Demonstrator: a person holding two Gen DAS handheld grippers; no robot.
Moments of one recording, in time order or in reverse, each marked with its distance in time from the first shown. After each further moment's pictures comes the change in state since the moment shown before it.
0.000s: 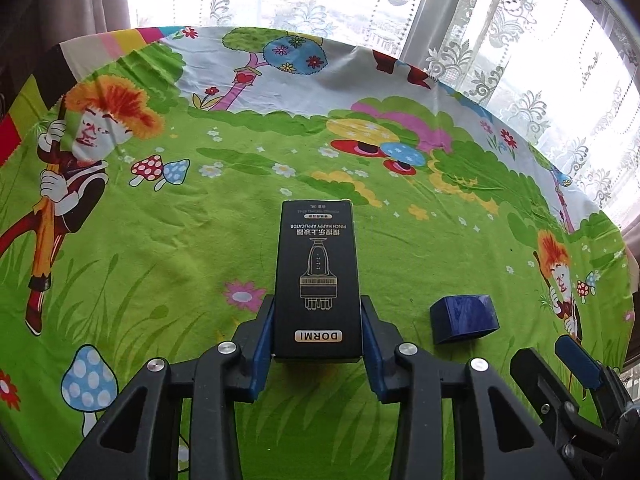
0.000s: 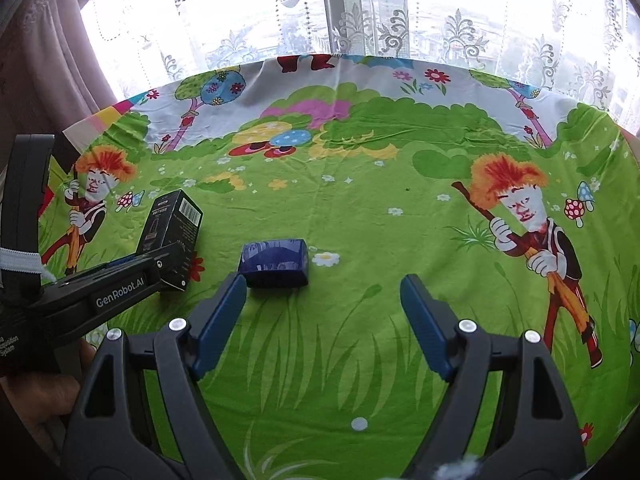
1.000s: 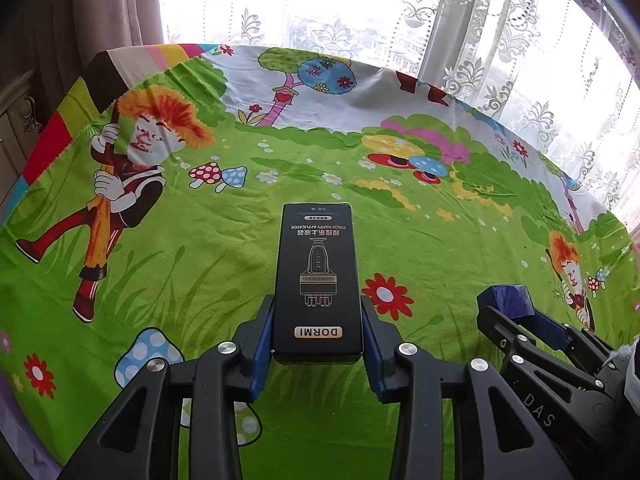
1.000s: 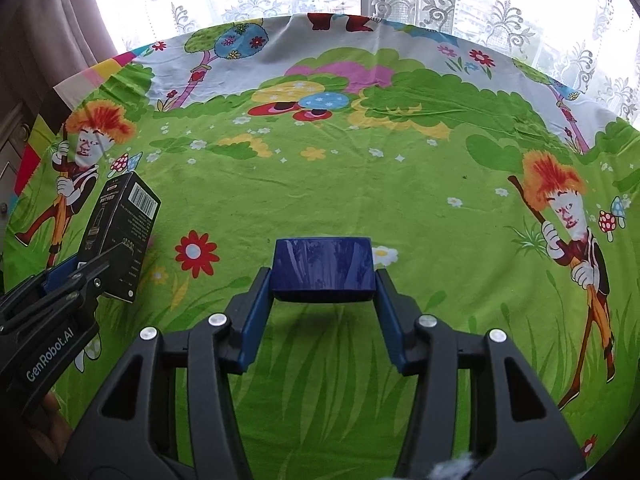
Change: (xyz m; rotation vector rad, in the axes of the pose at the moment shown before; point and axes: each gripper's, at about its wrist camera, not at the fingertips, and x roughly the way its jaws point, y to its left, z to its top) left arm -0.035 0.022 -0.016 0.013 -0.062 0.066; right arm 0.036 0.038 0.005 -0.069 0.108 -0.016
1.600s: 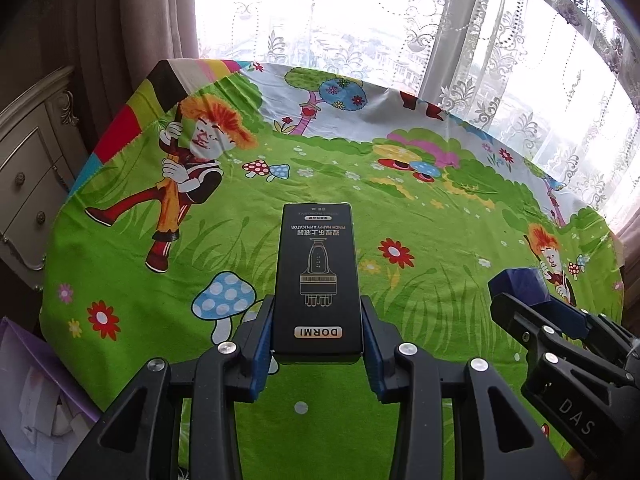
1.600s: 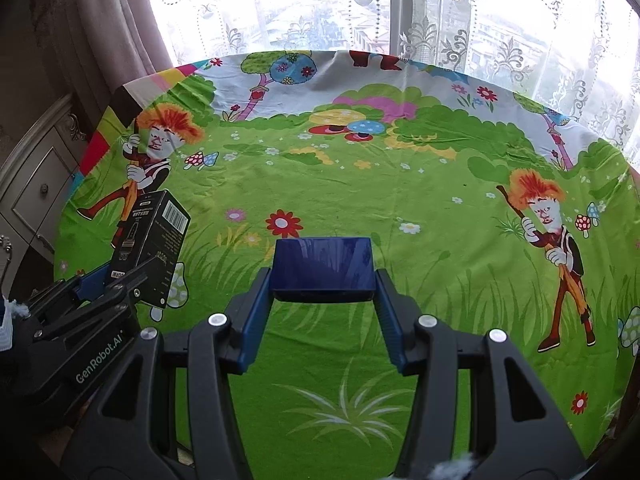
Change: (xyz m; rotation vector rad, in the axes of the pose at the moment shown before) left arm -0.081 0.031 -0.039 -0.018 -0.044 0.010; right arm -0.091 0.040 -0.033 -0.066 -0.072 0.061
